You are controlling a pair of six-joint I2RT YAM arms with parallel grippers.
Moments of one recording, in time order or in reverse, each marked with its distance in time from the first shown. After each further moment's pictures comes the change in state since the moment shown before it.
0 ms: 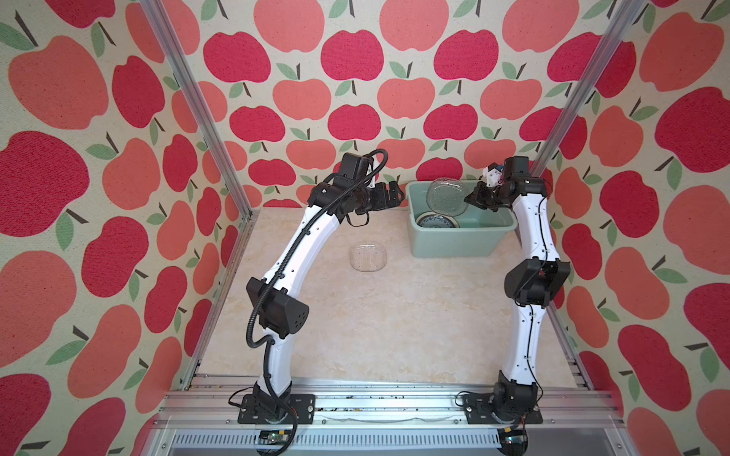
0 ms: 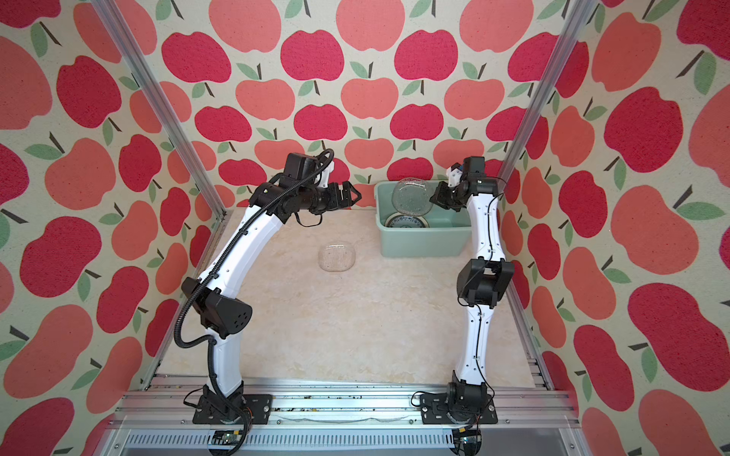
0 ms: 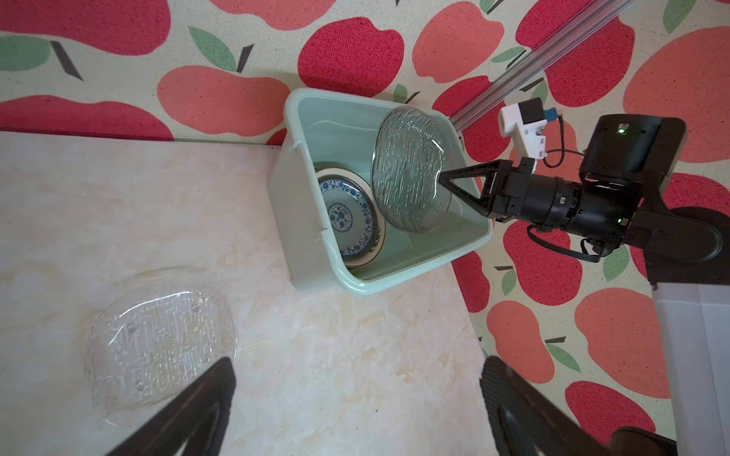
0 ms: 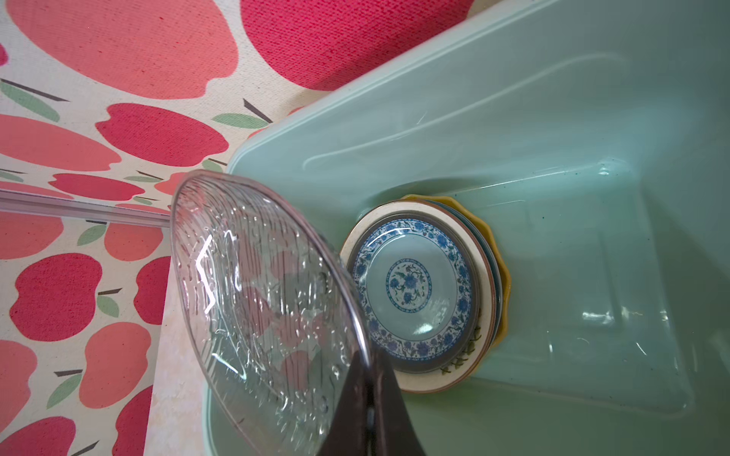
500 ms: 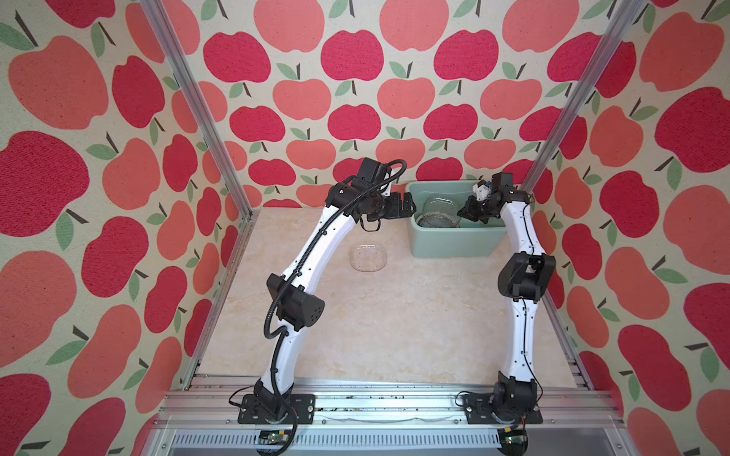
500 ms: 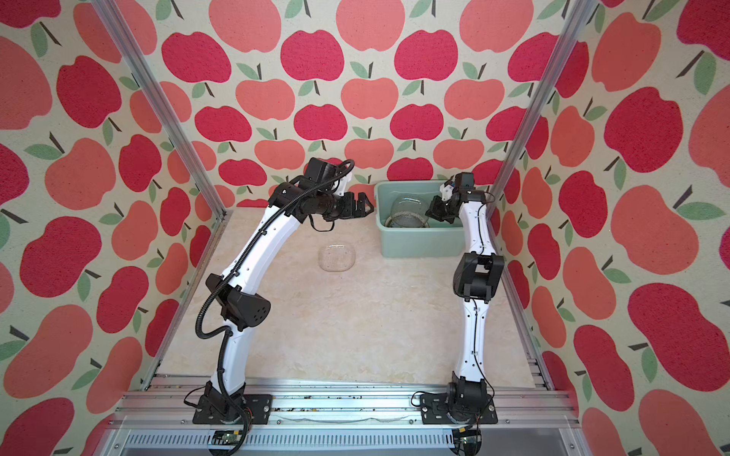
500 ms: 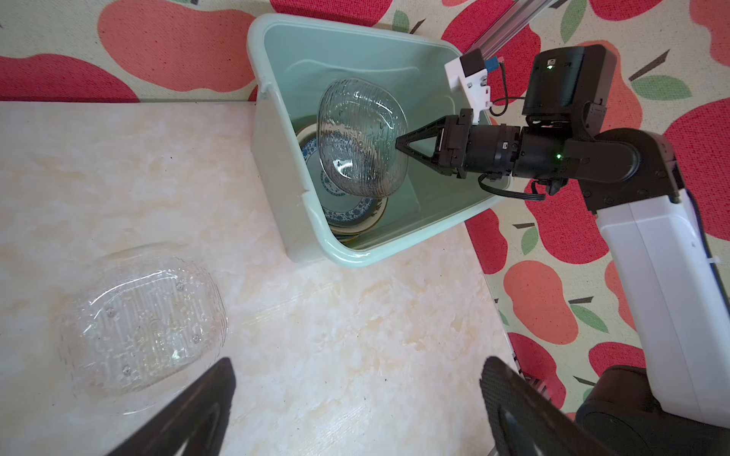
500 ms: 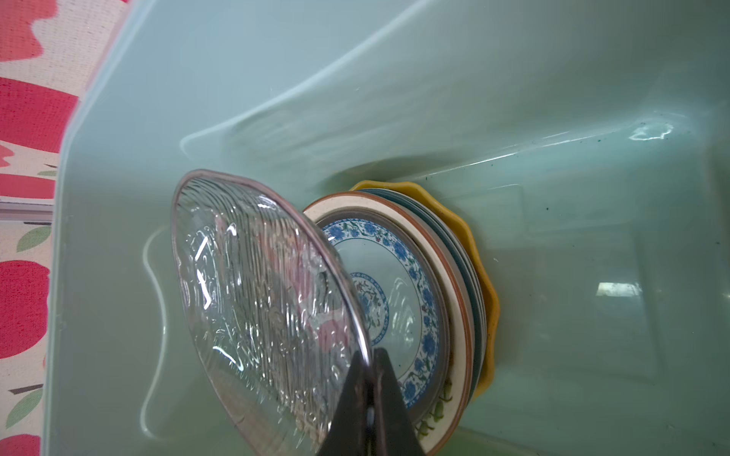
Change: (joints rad) left arm -0.059 0.122 0.169 -0.163 -0.011 0.050; right arm -0.001 0.155 -0.023 0.075 -0.008 -0.015
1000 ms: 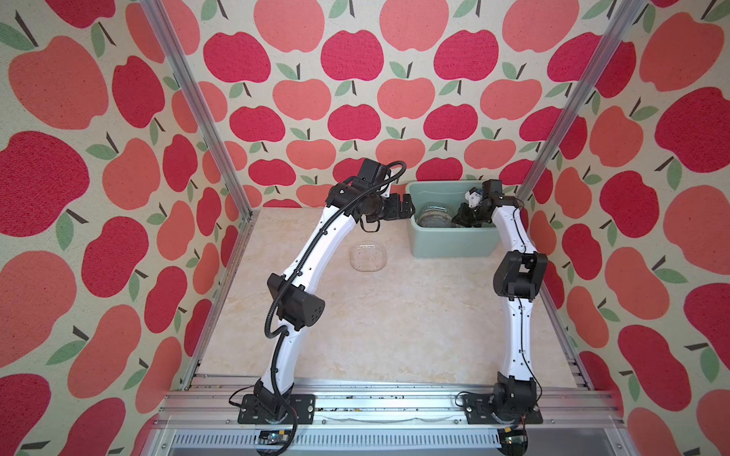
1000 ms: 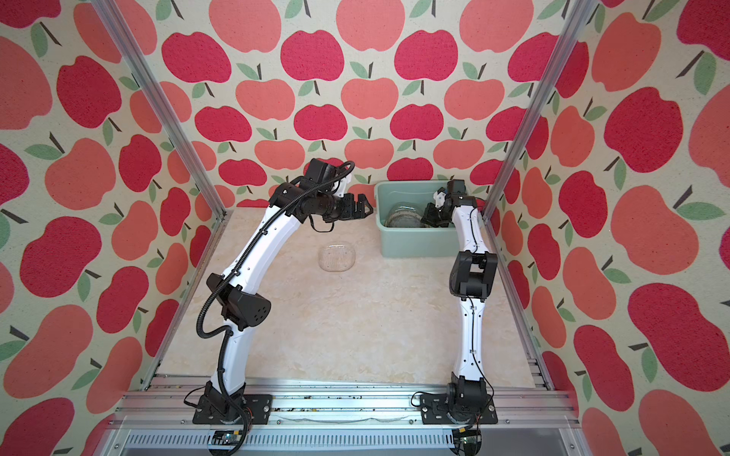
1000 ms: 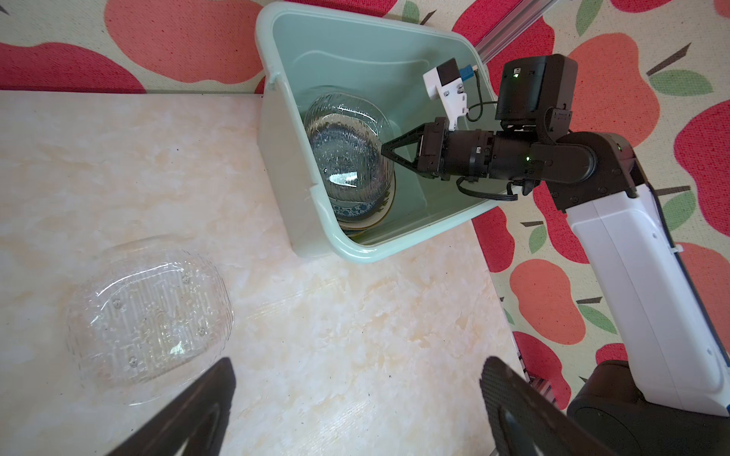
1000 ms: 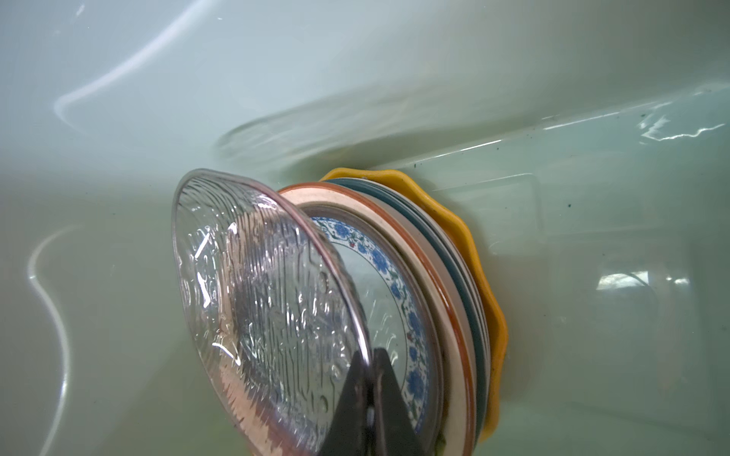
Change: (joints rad) left arm -0.001 0.005 0.000 -0.019 -0.008 0.000; right arm 0.024 0.046 -0.046 0.053 0.037 -0.014
